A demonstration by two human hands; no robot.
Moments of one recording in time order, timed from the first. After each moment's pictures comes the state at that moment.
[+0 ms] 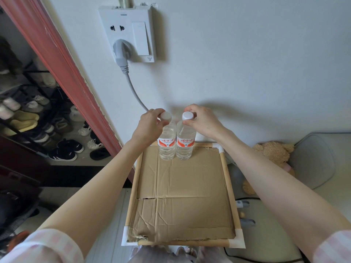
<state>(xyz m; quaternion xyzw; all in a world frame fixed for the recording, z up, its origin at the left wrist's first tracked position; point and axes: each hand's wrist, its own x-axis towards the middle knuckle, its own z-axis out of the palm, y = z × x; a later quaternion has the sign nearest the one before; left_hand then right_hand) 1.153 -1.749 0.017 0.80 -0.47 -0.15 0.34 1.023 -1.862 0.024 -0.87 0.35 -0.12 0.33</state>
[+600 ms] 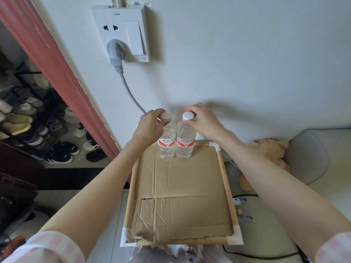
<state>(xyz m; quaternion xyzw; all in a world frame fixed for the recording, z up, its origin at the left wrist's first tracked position) 1.148 -1.754 0.013 0.79 -0.48 -0.15 0.35 1.013 -1.866 0.021 -0.88 0.34 -0.14 0.31</state>
